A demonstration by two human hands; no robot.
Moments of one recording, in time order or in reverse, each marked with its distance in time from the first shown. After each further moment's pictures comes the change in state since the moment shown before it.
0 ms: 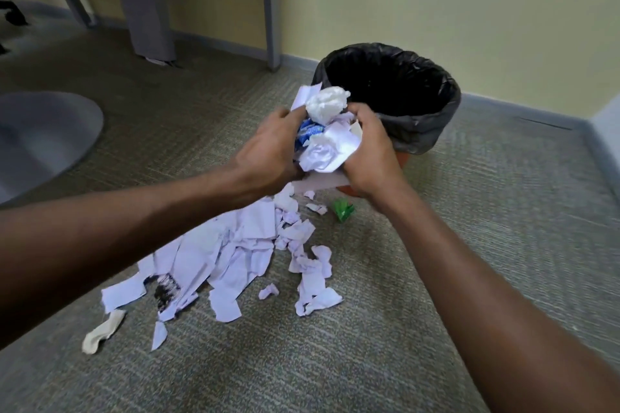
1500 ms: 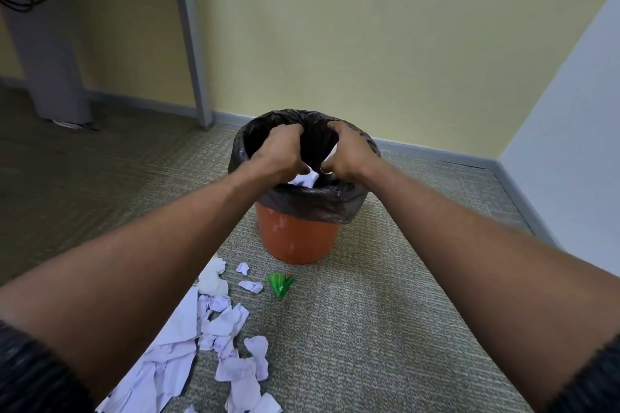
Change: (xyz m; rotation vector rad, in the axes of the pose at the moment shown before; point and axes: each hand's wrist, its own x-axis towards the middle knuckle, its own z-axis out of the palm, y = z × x) left_hand 0.211 0.065 0.065 0.046 -0.019 0.016; right_hand 0.156 0.041 -0.109 -0.466 -0.064 0.257
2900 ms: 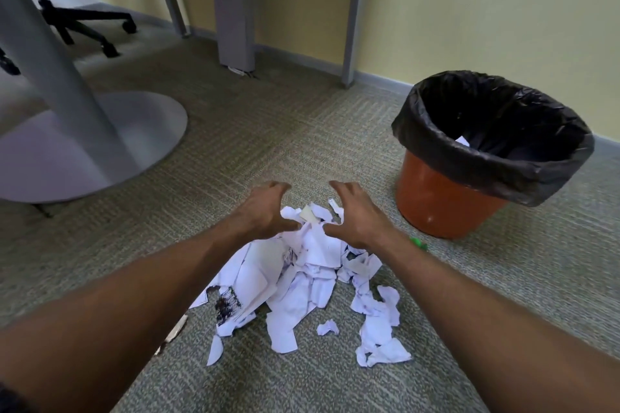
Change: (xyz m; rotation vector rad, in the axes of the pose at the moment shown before) left_hand -0.239 -0.254 -0.012 0.096 -0.220 -0.436; right_hand -0.115 -0.074 0.249 -0.252 -0.430 -0.377
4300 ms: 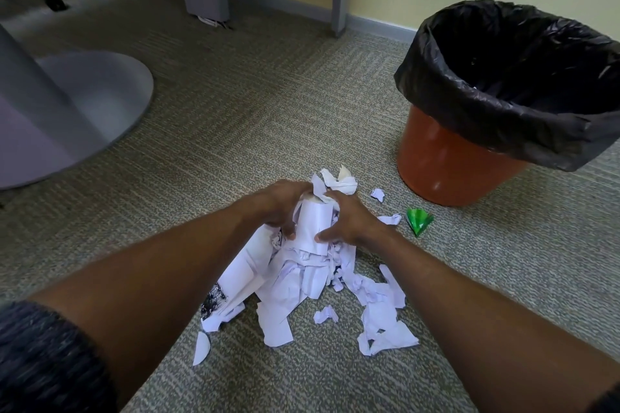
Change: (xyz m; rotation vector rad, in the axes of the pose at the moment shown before) left_hand 0.066 0.007 0.066 0.099 -0.358 0.159; right_hand 0.019 0.038 0.076 0.468 -0.220 0.304
